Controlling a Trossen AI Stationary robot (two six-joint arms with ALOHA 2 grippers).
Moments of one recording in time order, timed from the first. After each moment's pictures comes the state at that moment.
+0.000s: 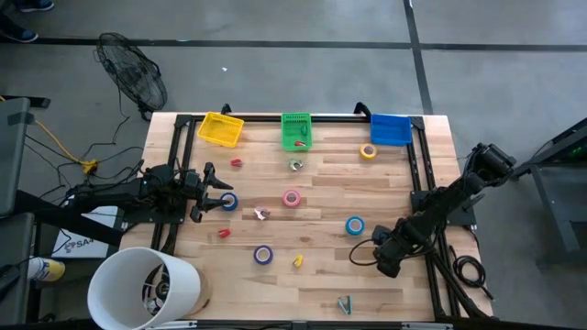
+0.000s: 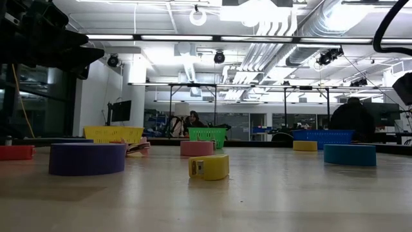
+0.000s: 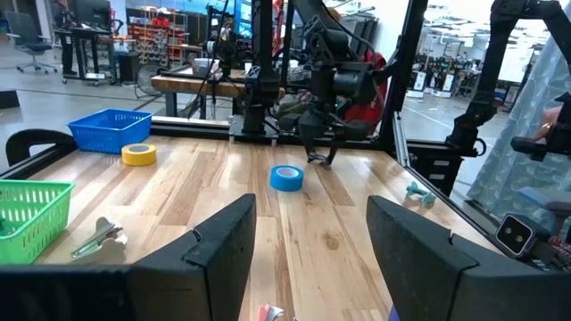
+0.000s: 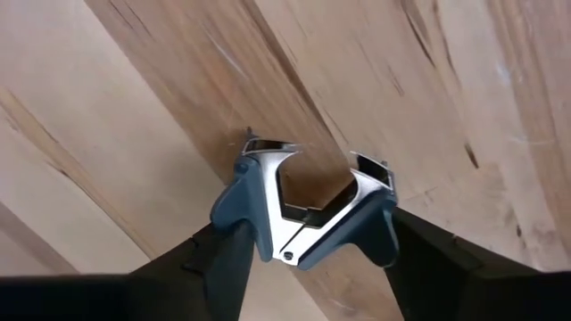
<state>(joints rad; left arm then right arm) 0.08 0.01 0.02 0.03 0.20 -0.11 0.68 1.47 0.64 -0.69 -0.07 1.23</state>
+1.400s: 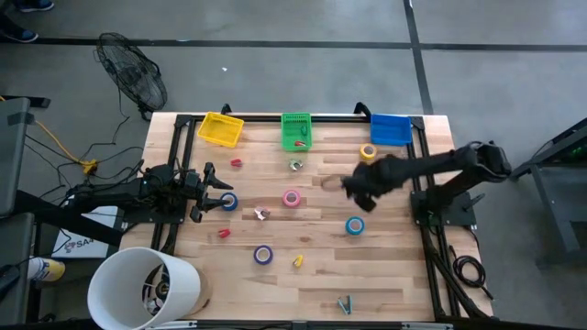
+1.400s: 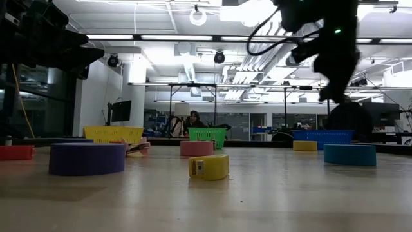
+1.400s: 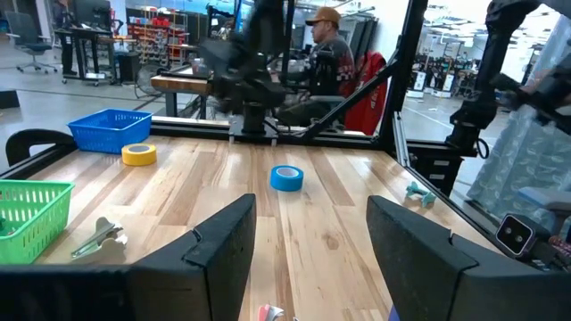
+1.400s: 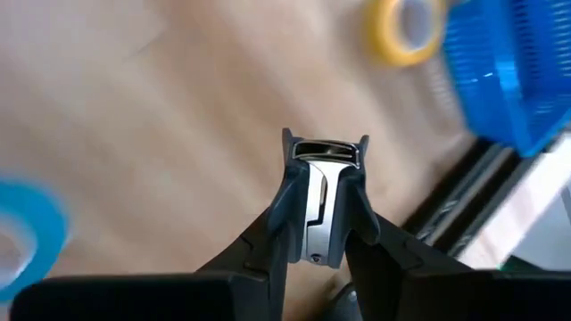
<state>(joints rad) 0.08 0.01 0.02 0.03 0.20 -0.11 -0.02 1.47 1.07 -1.34 0.40 0.71</state>
